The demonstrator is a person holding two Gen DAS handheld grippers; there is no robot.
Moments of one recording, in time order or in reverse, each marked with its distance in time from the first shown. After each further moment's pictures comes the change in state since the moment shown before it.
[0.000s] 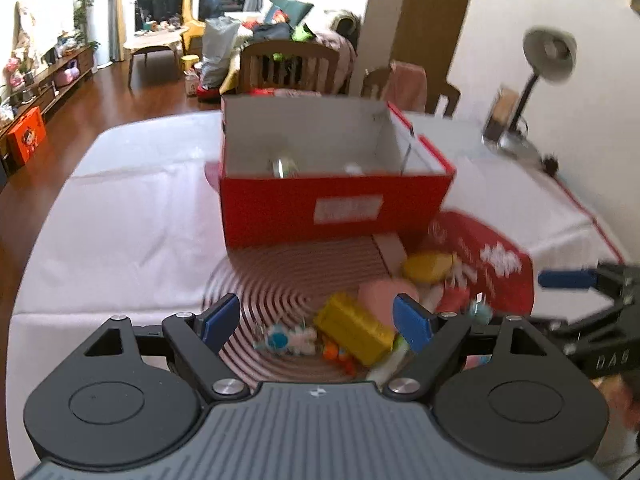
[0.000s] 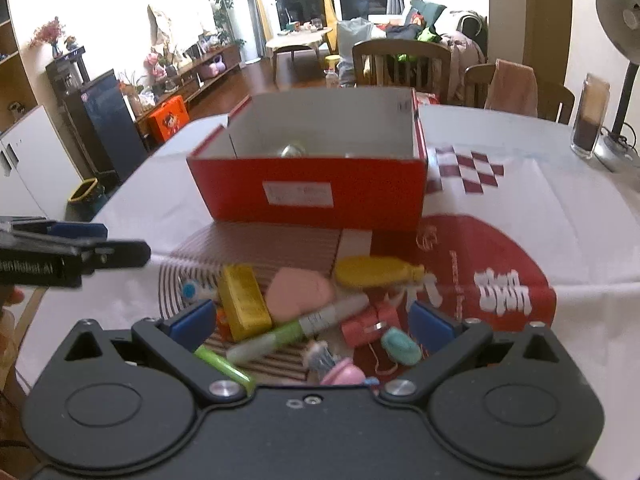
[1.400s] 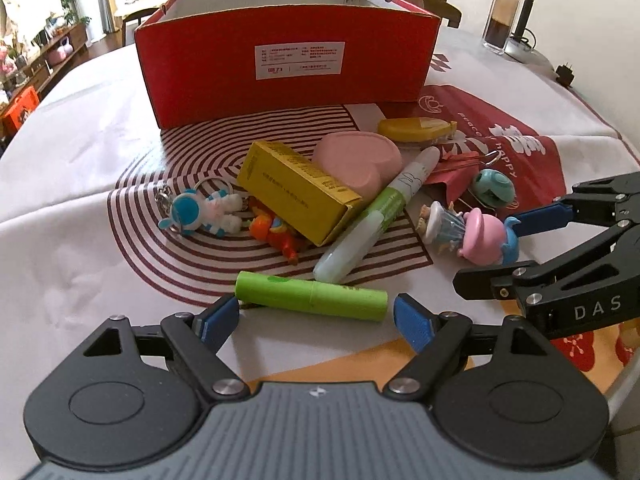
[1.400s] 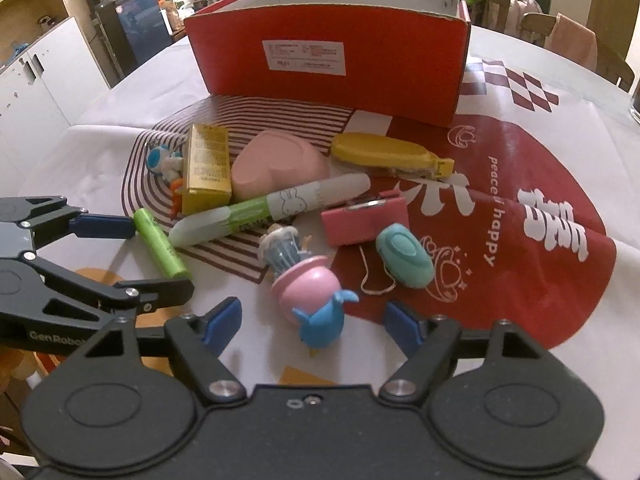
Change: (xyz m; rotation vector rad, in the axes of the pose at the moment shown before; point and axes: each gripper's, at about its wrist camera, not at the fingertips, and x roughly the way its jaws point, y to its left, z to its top) left arm 0.081 -0.055 -0.084 0.049 0.137 0.063; right arm 0.070 -0.035 -0.049 -0.141 0.197 0.108
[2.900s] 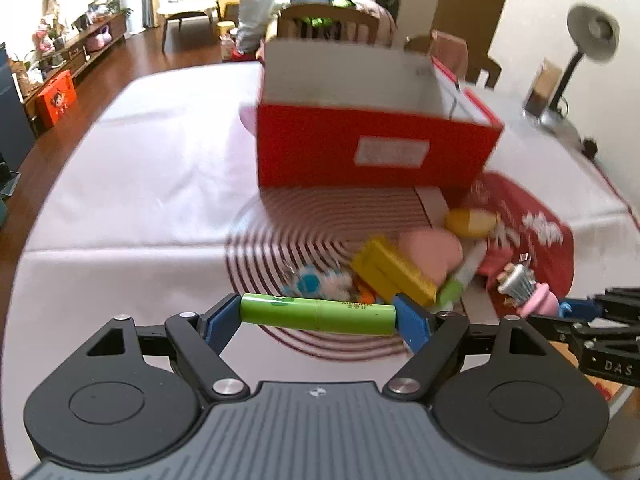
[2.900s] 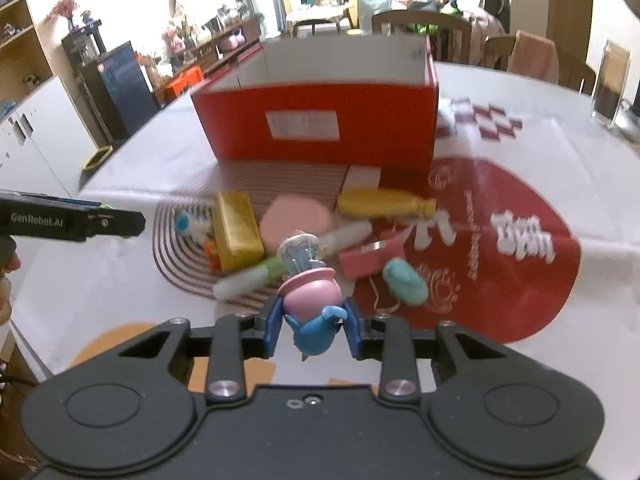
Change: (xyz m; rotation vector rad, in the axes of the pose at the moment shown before) left arm -0.072 0.080 0.044 -0.137 -0.067 0.023; right arm -0.063 0.025 0.009 0.115 -0.154 -0.039
